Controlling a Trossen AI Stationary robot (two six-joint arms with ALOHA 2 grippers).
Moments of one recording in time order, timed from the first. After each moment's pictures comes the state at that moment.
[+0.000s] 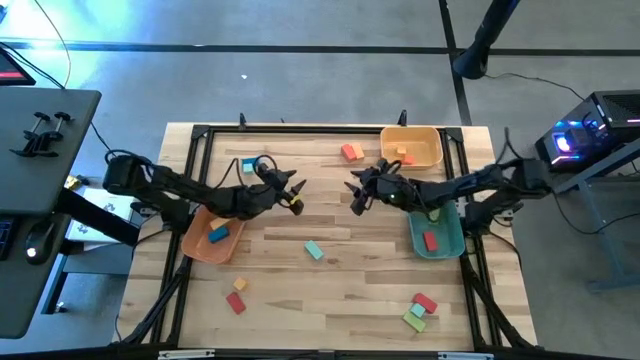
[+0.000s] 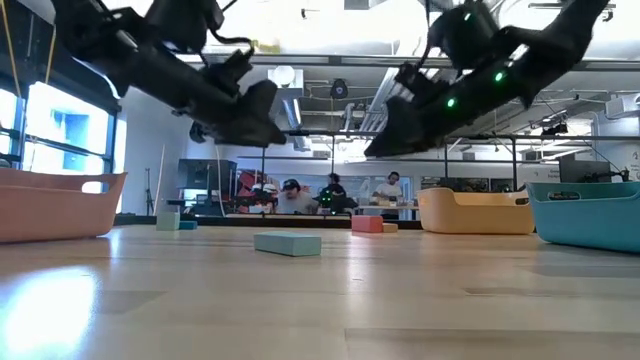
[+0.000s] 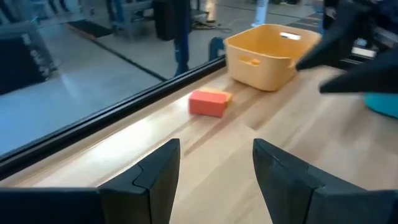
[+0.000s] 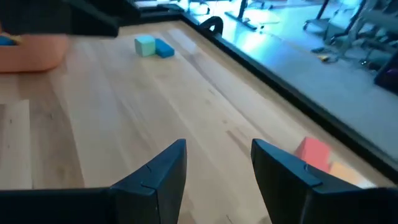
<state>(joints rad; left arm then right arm) 0.01 1.50 0.55 0.57 -0.74 -0.26 -0.11 1.51 0.58 0.52 0.43 0.07</state>
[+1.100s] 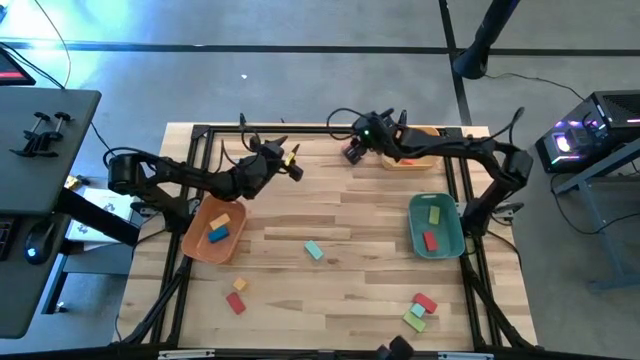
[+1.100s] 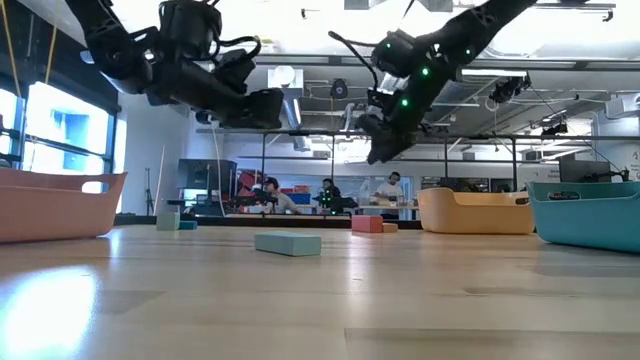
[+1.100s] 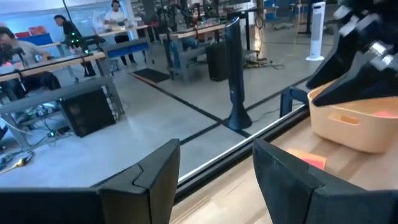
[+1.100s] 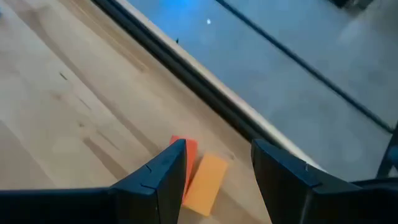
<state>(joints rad) 0.24 1.52 0.56 0.84 -0.75 0.08 -0.49 1.66 1.13 -0.25 0.36 0.10</state>
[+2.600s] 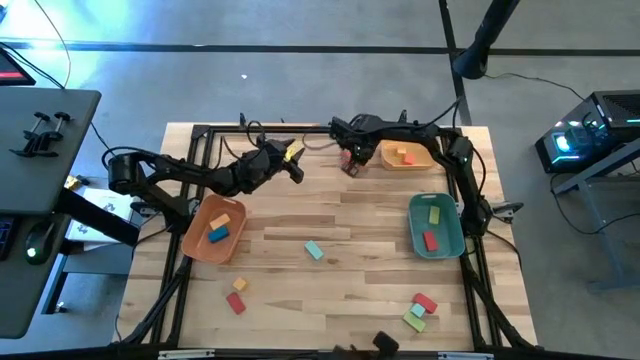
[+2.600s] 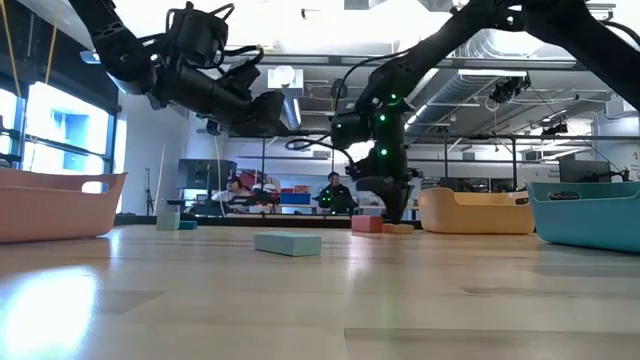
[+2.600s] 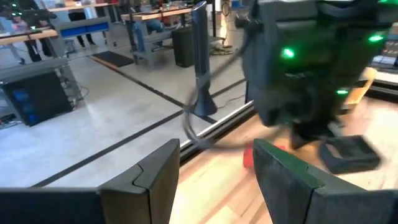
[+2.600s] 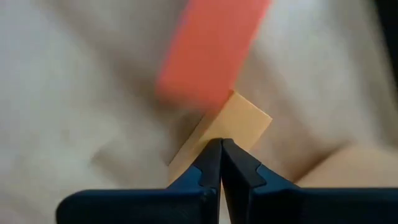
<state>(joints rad) 0.29 1.52 0.58 0.75 -0.55 -0.01 -0.52 2.17 1.63 -1.02 0.20 0.11</state>
